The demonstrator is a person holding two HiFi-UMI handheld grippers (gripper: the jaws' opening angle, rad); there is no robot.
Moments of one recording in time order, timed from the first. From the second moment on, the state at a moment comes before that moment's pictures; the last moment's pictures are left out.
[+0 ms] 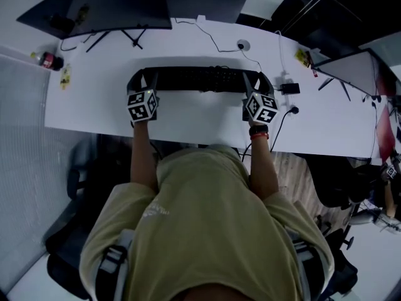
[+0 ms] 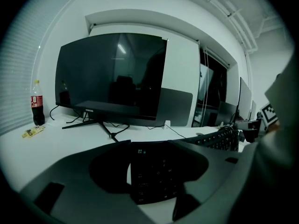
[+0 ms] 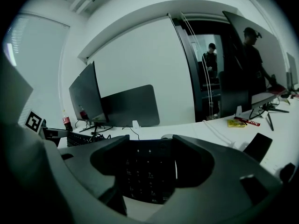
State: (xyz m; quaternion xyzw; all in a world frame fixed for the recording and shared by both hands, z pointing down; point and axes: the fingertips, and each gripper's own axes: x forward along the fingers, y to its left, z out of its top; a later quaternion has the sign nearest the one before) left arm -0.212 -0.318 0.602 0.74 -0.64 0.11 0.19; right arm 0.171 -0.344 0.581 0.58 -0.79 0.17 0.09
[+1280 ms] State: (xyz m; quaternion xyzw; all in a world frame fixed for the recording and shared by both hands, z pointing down) left arm -0.236 -0.218 0.581 0.73 -0.65 0.03 0.18; right arm 0.153 -0.242 0.572 0.59 -0.78 0.19 0.07
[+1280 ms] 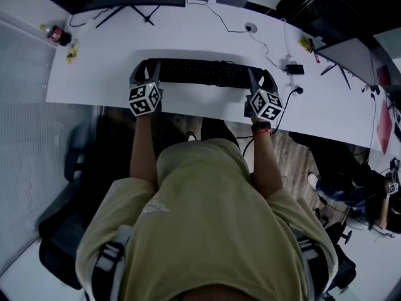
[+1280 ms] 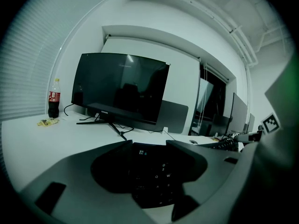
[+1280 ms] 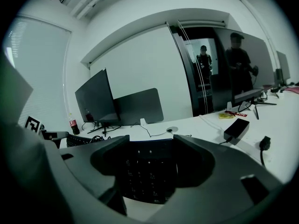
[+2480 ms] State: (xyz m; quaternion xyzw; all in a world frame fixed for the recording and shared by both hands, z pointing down) left arm -0.230 -0.204 0.599 0.73 -0.65 0.03 0.21; right arm 0.162 -0.229 0.588 0.58 -0.79 0.20 0.06
